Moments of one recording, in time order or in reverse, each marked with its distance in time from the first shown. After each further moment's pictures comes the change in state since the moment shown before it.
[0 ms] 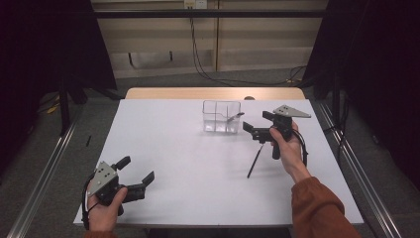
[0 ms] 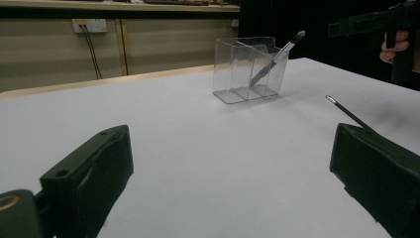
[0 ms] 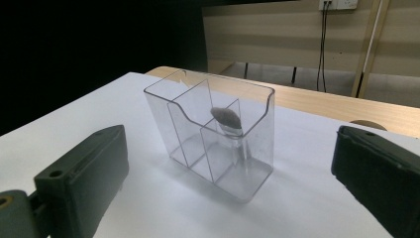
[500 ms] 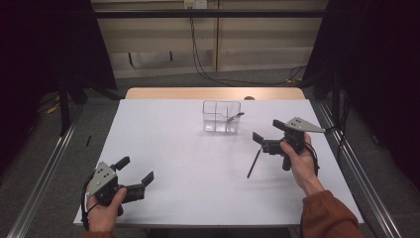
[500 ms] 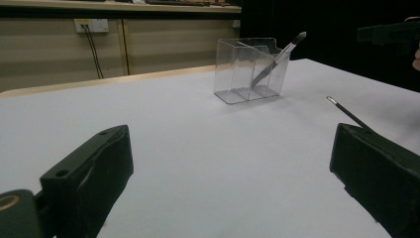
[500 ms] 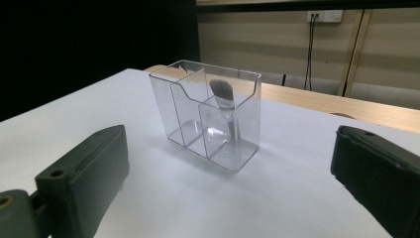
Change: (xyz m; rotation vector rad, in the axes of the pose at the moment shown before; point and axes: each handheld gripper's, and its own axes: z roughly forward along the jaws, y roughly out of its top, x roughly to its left) left arm 0.000 0.000 -0.001 -0.004 0.001 -0.010; right arm 0.006 -0.019 -0.043 -0.039 -0.034 -0.039
